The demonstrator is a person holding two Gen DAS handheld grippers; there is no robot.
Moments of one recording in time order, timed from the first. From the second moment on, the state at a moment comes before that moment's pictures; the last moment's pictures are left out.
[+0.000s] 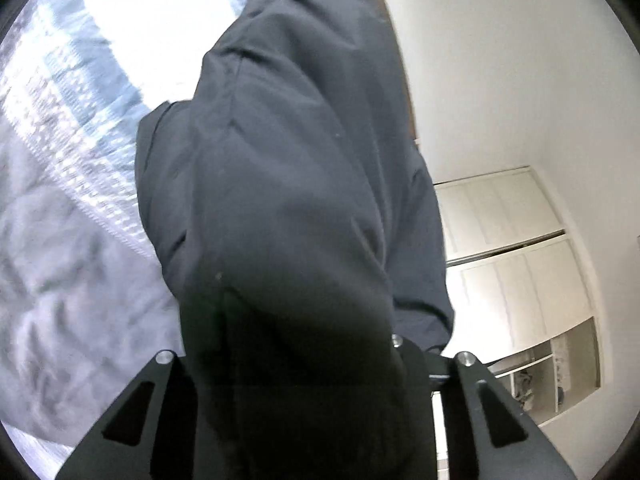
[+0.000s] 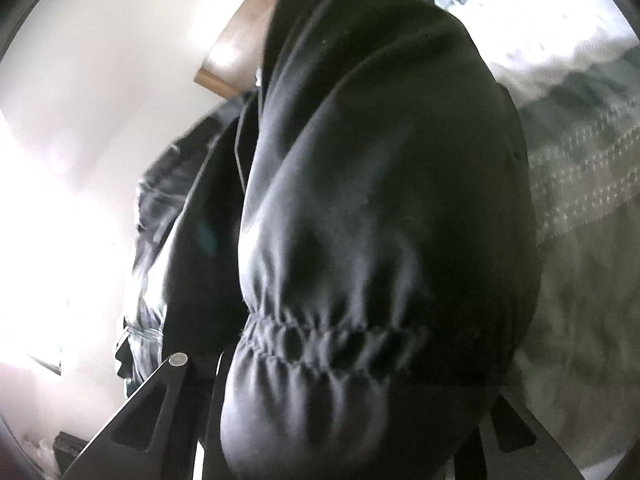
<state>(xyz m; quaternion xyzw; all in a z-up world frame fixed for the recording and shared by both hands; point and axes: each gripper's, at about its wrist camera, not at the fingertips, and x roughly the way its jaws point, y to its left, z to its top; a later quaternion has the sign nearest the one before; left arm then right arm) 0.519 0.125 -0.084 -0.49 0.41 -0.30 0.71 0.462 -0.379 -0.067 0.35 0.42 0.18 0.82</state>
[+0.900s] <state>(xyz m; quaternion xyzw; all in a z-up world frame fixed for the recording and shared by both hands) 0.460 0.102 0.012 -0.35 0.40 -0.36 0.77 0.356 -0.369 0.029 0.35 0.34 0.19 0.85</state>
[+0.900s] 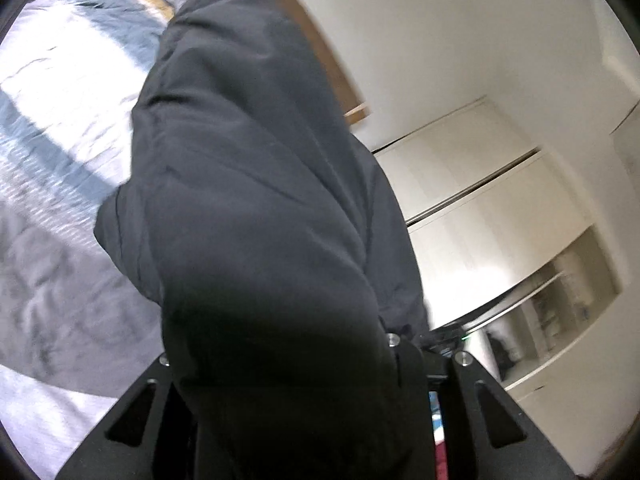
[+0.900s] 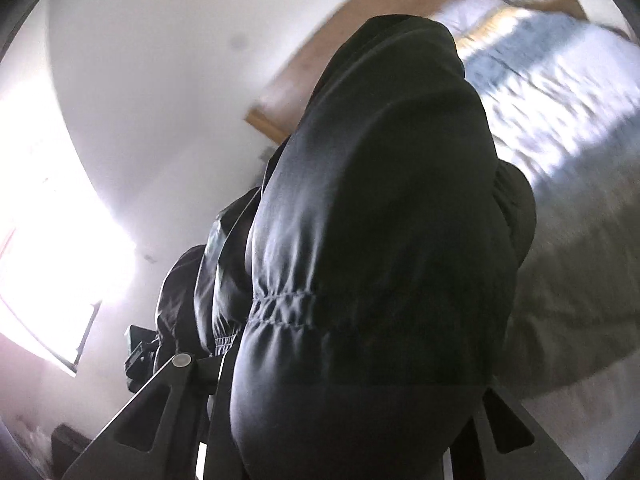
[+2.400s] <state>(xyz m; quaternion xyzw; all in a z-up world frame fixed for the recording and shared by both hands) 0.189 0.087 0.071 -0.04 0.38 -0.06 0.92 0.134 -0.311 0.042 0.10 0.37 -0.06 0.92</state>
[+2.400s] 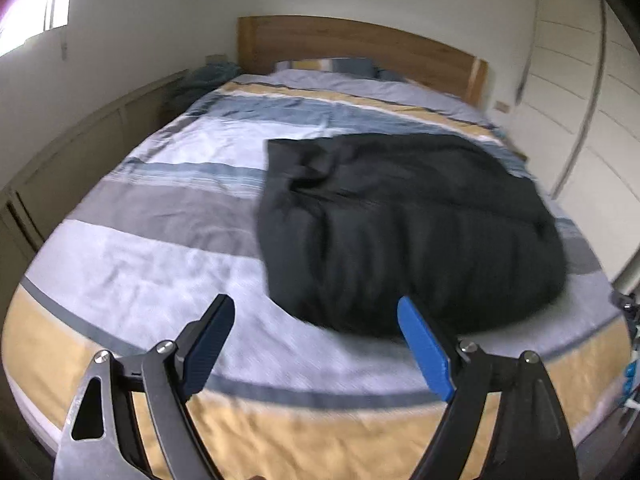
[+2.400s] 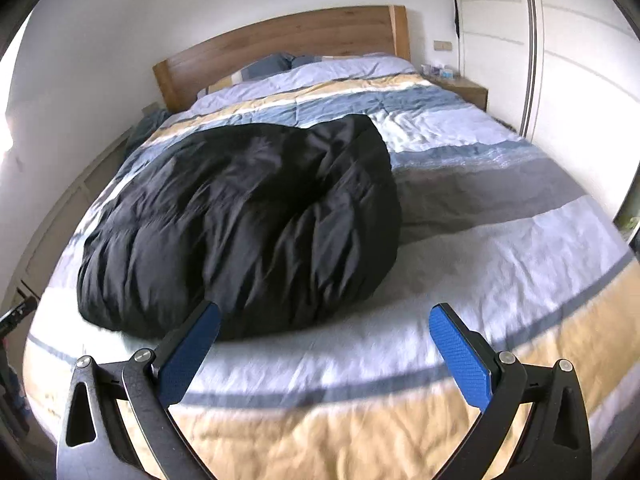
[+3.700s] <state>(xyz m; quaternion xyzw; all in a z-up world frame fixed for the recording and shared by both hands) 0.029 0.014 0.071 0.00 0.31 -0.06 0.95 -0.019 -0.225 0.057 0.03 0.28 -0.06 0.96</state>
